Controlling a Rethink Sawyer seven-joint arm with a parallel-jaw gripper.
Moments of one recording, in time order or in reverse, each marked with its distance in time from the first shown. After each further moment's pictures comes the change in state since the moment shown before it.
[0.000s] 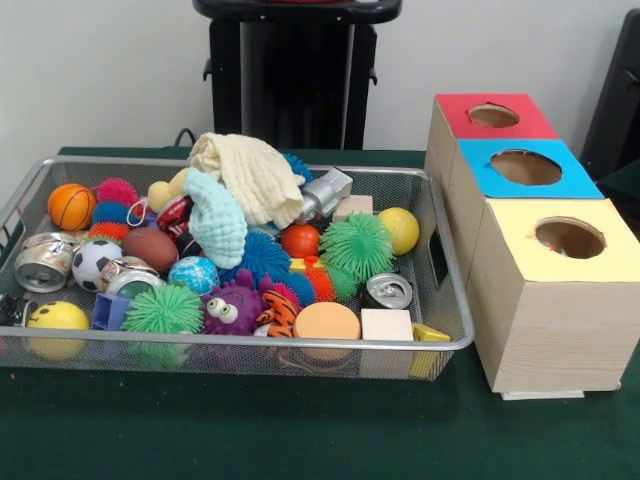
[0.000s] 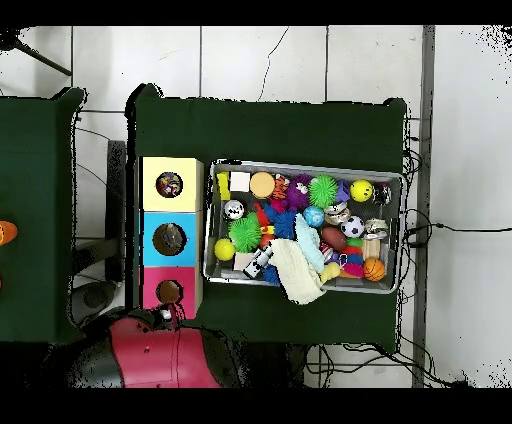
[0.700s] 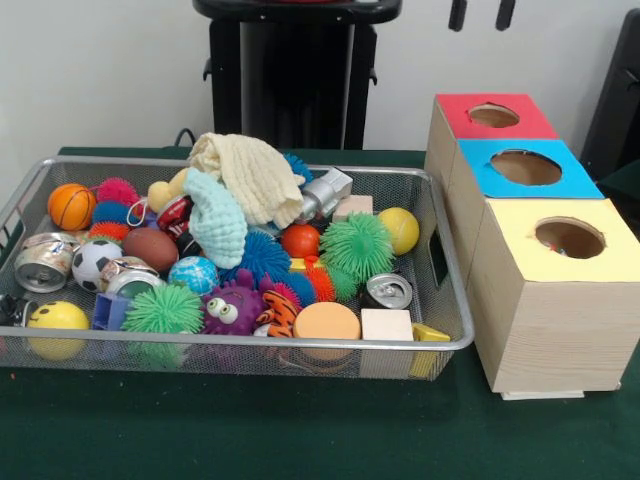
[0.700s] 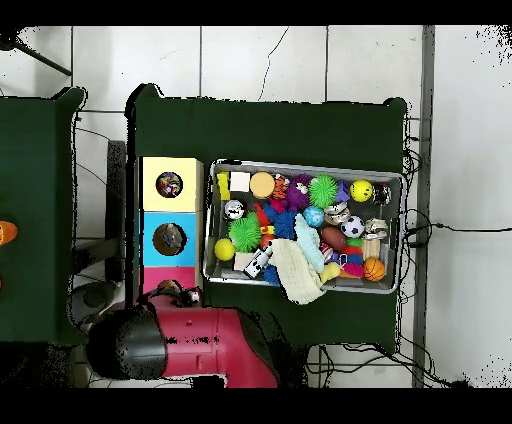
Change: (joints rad) arm -0.095 0.094 0.000 0.000 0.004 -0.091 0.000
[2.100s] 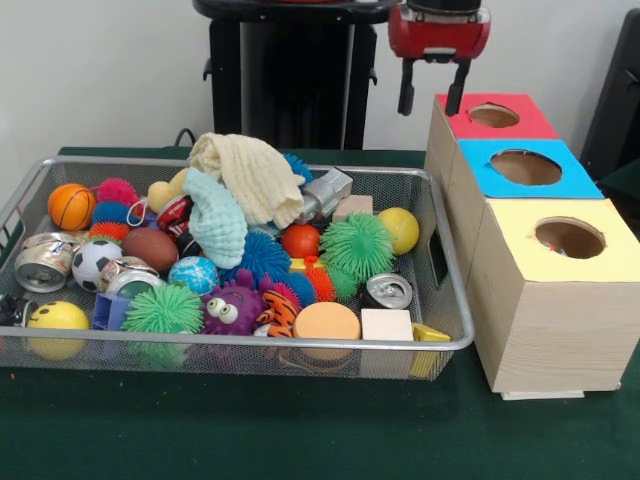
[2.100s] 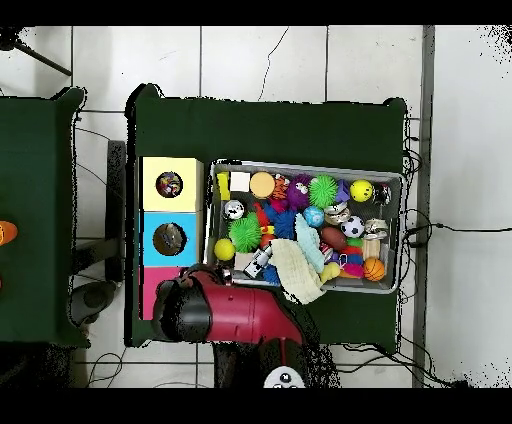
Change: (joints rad) arm -0.100 0.216 0.007 -0.004 -0.014 -0.285 0.000
